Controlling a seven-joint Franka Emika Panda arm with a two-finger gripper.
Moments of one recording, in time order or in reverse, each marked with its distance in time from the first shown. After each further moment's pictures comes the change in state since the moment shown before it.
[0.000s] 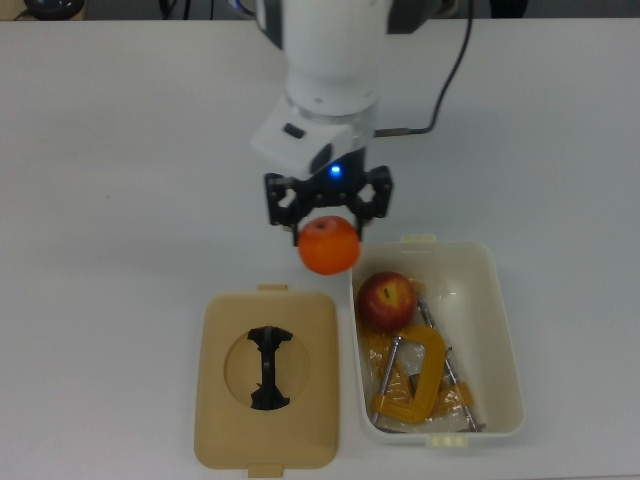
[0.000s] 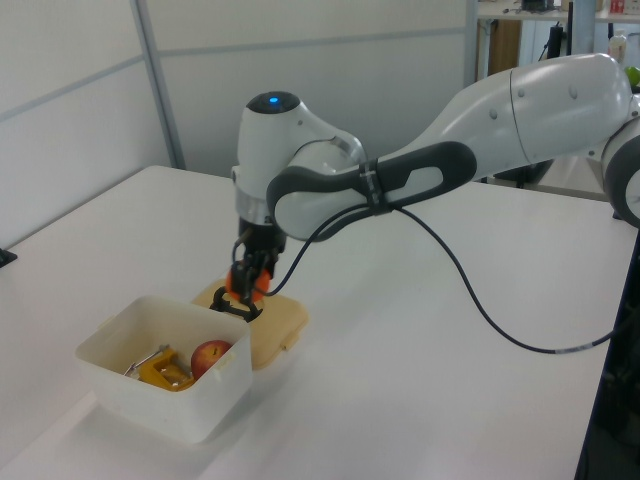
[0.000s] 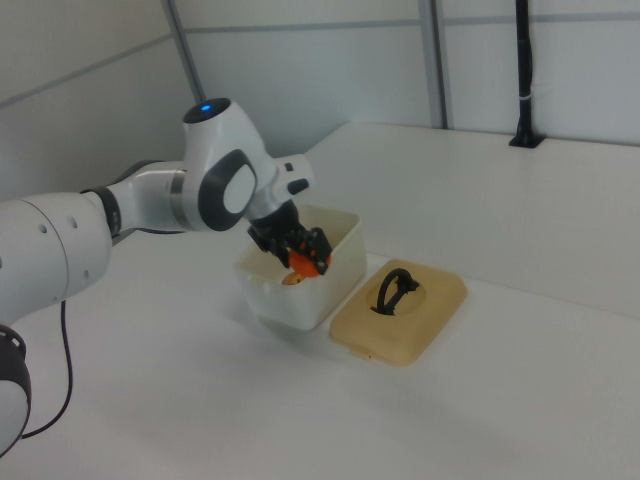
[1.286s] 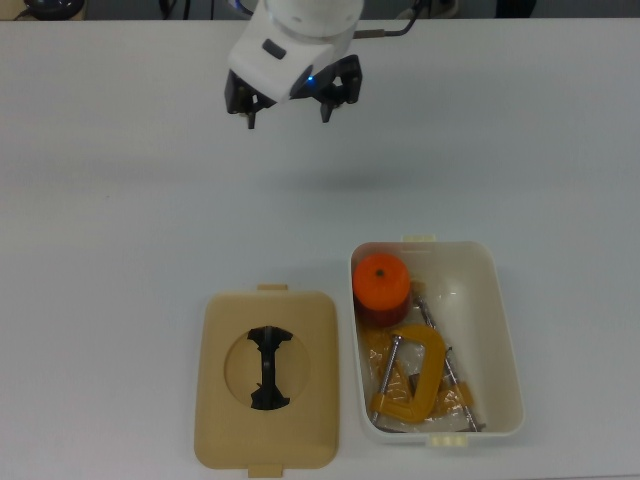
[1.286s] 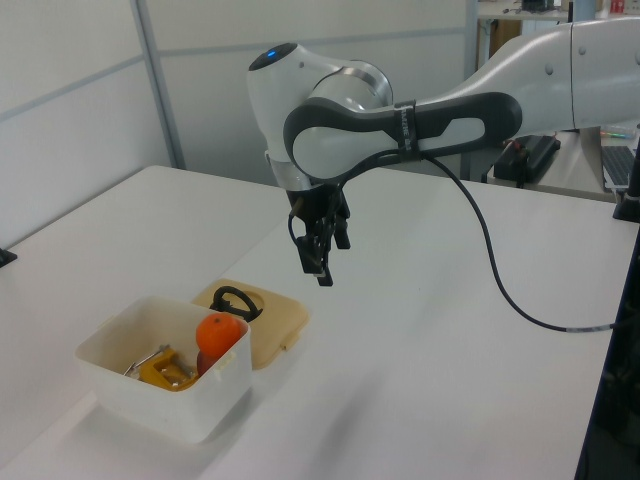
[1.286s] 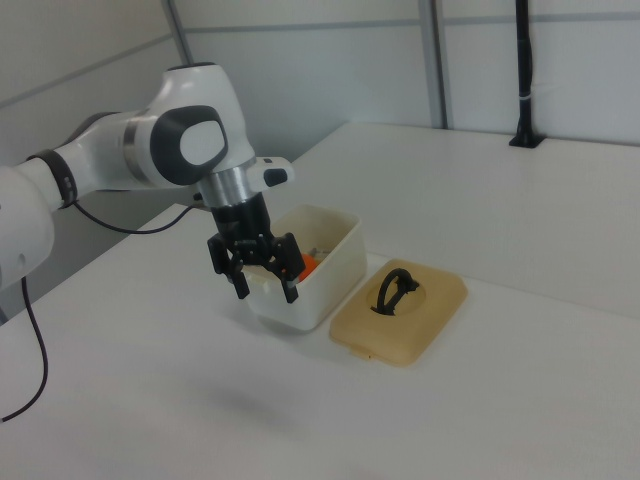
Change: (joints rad) arm -0.026 -0.152 -0.016 0.018 -0.008 -0.579 -0.158
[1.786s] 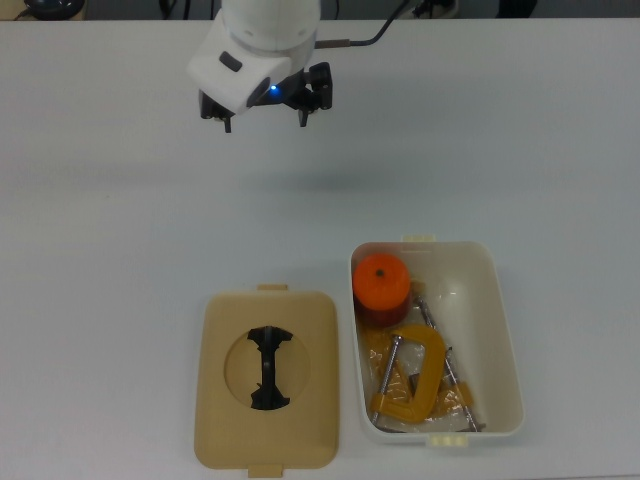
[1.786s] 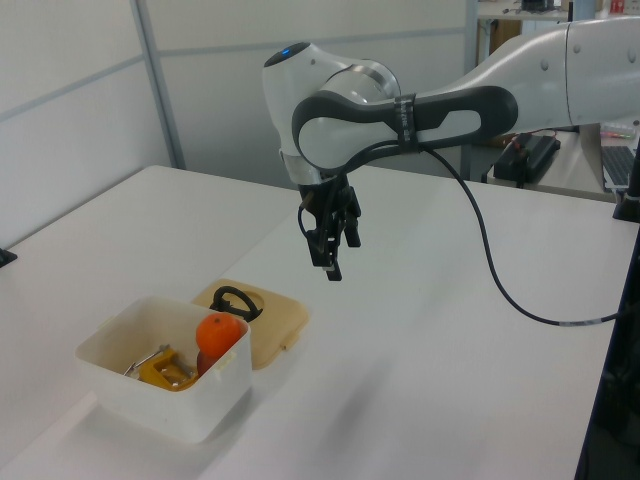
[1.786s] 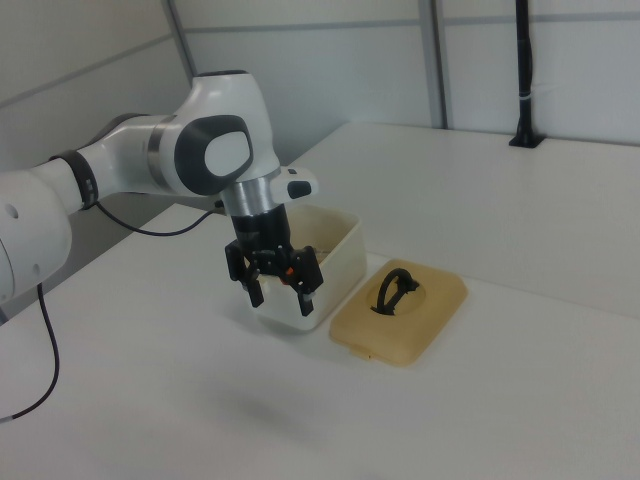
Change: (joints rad) arm -0.065 0.009 -0.001 -0.008 0.043 0.001 -0.022
